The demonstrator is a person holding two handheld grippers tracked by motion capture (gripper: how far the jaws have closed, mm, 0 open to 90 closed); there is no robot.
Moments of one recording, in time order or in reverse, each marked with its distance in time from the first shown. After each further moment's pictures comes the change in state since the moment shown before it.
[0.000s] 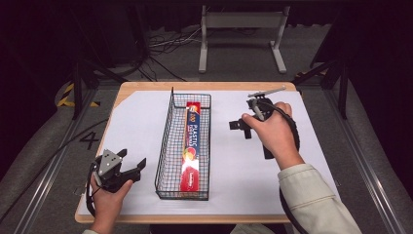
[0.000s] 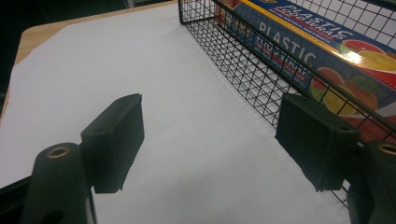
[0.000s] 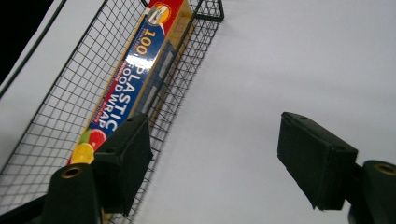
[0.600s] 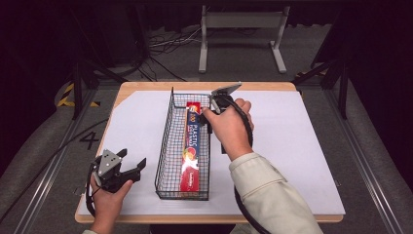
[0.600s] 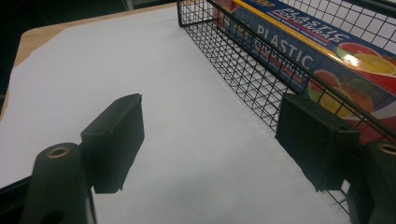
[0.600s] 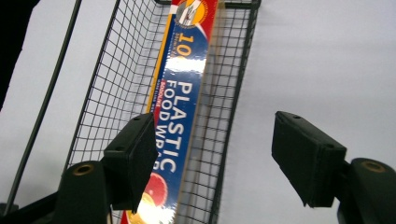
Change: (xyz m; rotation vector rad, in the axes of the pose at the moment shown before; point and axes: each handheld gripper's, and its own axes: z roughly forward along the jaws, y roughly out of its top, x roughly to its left) left arm 0.000 0.001 -0.001 -0.006 -0.004 0.000; right arm 0.080 0.031 0.055 0.086 -0.095 0.148
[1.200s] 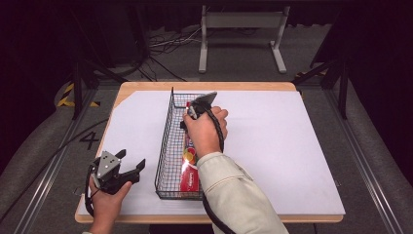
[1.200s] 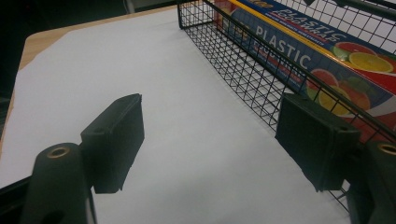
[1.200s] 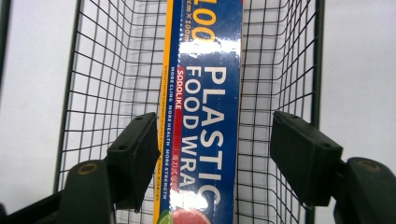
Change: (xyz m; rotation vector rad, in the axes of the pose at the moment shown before) left arm -0.002 -0.001 -0.004 -0.011 0.003 0.008; right arm 0.044 -0.002 0.064 0.095 -0.093 0.120
